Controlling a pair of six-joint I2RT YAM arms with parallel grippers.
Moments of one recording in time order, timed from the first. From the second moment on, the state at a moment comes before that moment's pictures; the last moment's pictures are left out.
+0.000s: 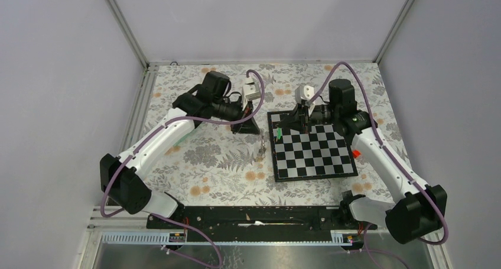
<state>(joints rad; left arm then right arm) -0.57 1.43 1.36 -0.68 0.87 0.25 0.34 1.21 1.04 -0.31 -1.15 -0.47</state>
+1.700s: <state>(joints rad) -0.60 1.56 1.40 -0.63 1.13 0.06 0.50 1.11 0.98 -0.46 -1.02 -0.89</state>
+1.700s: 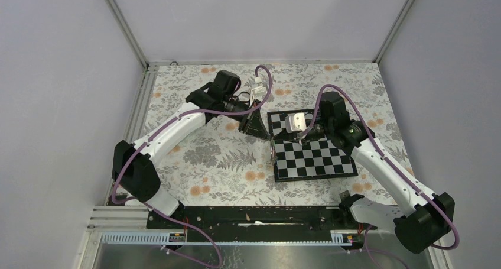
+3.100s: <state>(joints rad) -0.60 1.58 1.40 -0.60 1.15 0.03 0.51 1.11 0.98 -0.45 -1.01 -0.88</state>
